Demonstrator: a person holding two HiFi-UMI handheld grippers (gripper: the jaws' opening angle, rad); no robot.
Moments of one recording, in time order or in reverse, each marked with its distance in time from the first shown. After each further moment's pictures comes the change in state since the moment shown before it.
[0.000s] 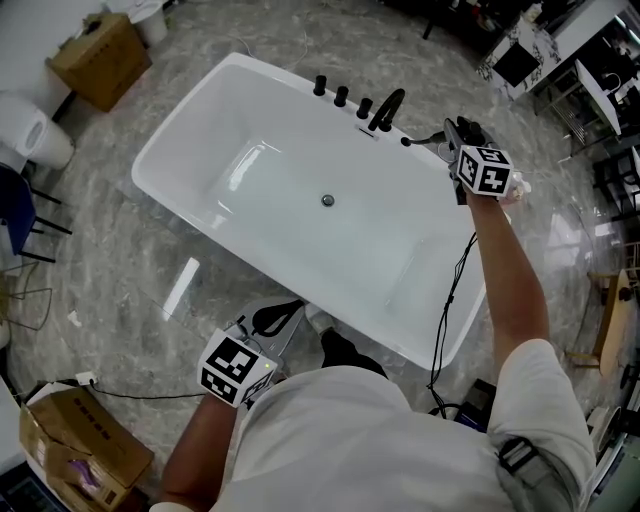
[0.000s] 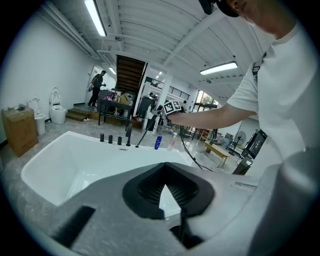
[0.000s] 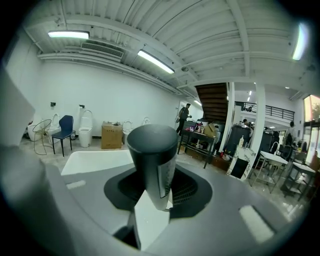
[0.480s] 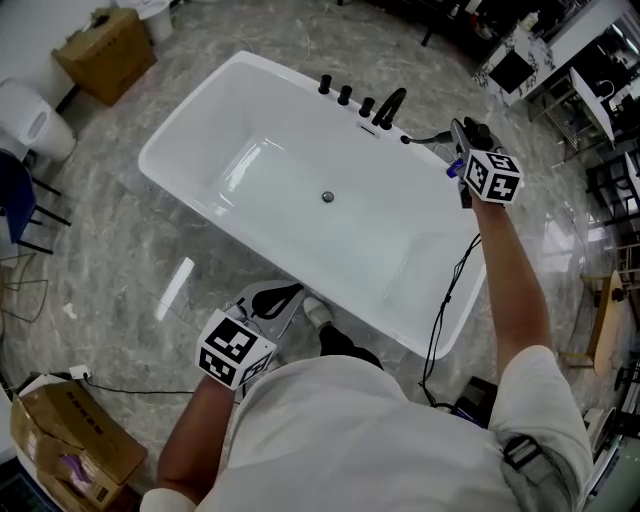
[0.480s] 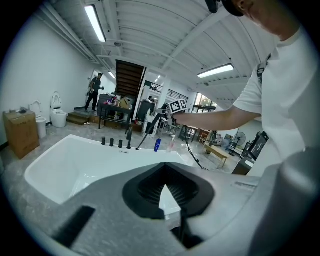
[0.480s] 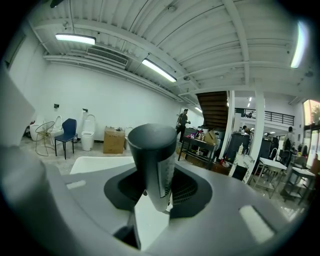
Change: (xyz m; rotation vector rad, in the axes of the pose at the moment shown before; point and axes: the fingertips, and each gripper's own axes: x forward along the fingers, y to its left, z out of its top) left arm -0.042 -0.012 -0.006 0.022 -0.041 0.001; right arm -0.074 0.040 0.043 -0.026 -0.071 0.003
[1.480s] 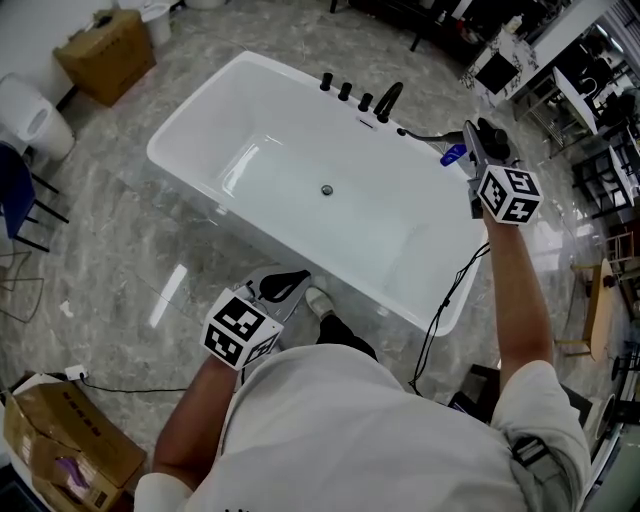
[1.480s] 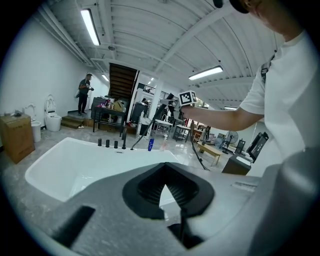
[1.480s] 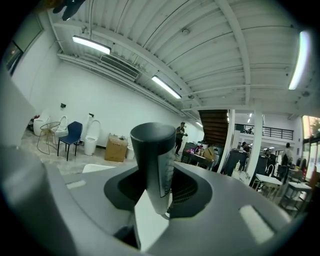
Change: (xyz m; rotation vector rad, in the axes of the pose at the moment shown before) left arm -0.075 -0.036 -0.039 0.050 -0.022 -0.064; right arm -0.153 0.098 0.076 -0.084 -0.139 -0.018
